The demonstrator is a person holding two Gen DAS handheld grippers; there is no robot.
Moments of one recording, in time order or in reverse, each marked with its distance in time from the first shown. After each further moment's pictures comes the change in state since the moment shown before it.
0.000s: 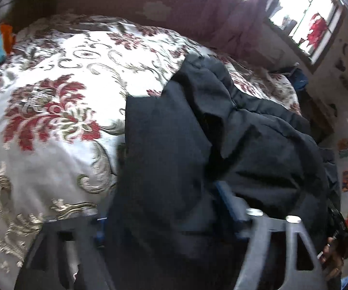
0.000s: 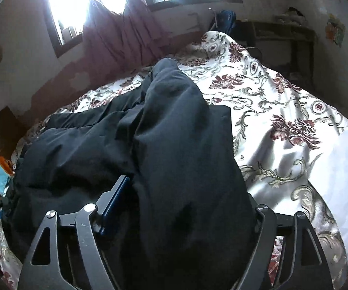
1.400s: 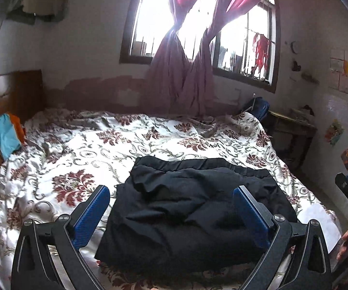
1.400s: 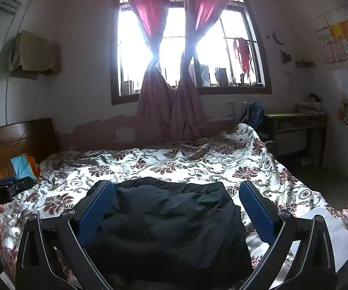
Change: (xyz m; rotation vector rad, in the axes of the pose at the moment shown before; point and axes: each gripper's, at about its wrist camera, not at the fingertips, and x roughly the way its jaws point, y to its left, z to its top) left arm -0.215 -0.112 -0.063 0.278 -0.440 0.013; right arm -0.255 0.088 -0.032 -0.245 -0.465 0.110
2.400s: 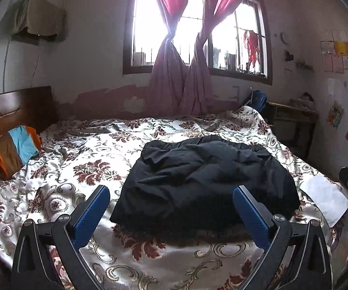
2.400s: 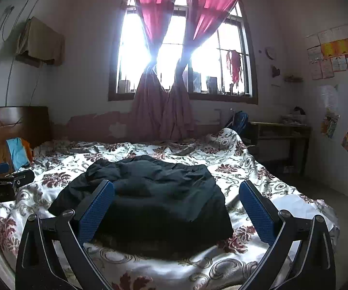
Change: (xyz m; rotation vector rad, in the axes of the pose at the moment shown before) left arm -0.086 -0.022 -0.083 0.086 -0.040 0.068; right arm -0.101 0.017 -0.064 -0.079 -0.034 -0.096
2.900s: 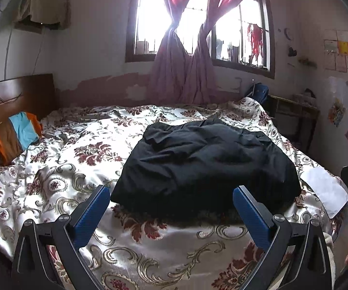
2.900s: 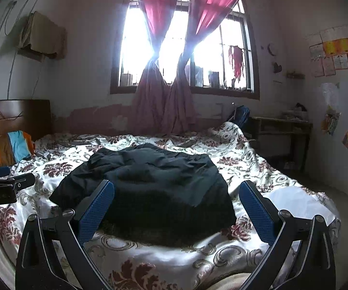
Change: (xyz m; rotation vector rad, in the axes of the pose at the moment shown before) left arm 0.002 0.011 -0.031 -0.027 0.058 -0.004; right arm -0.002 0.005 -0.023 -0.006 0.033 0.008
